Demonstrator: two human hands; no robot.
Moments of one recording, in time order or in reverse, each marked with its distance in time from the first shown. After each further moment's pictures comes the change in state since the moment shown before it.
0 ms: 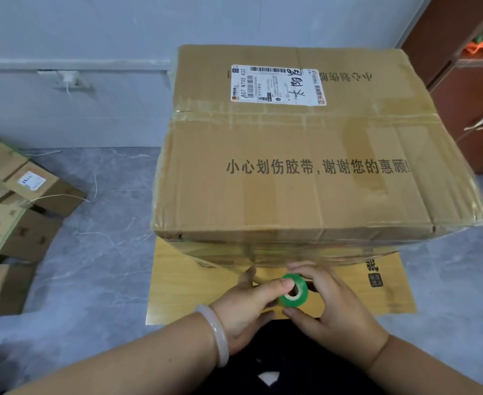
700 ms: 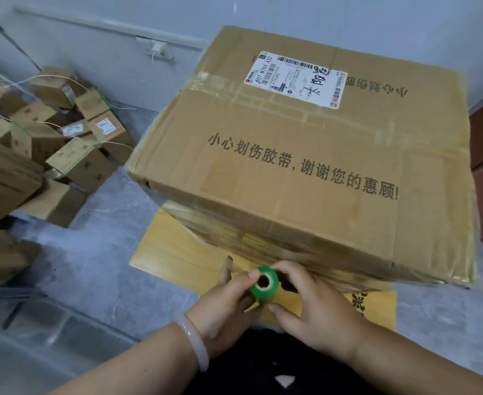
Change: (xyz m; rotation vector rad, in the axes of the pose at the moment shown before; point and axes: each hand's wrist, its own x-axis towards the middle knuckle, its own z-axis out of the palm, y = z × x) left_hand 0.013 -0.036 0.070 -0.546 0.311 0.194; right_hand 0.028 0.043 -0.062 -0.083 -0.514 -0.160
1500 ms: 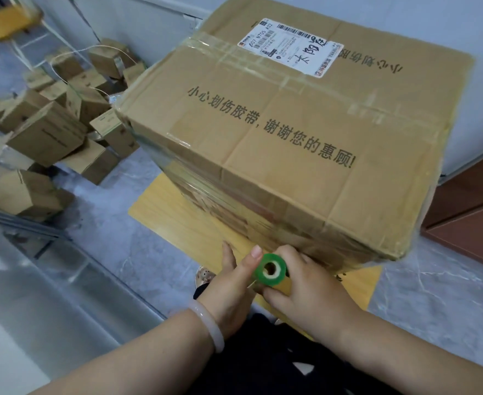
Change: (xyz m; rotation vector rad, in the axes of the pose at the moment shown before) left_hand 0.007 -0.072 0.062 -0.082 0.126 0.204; right_hand -0.033 0.035 -0.035 -0.083 -0.116 -0.002
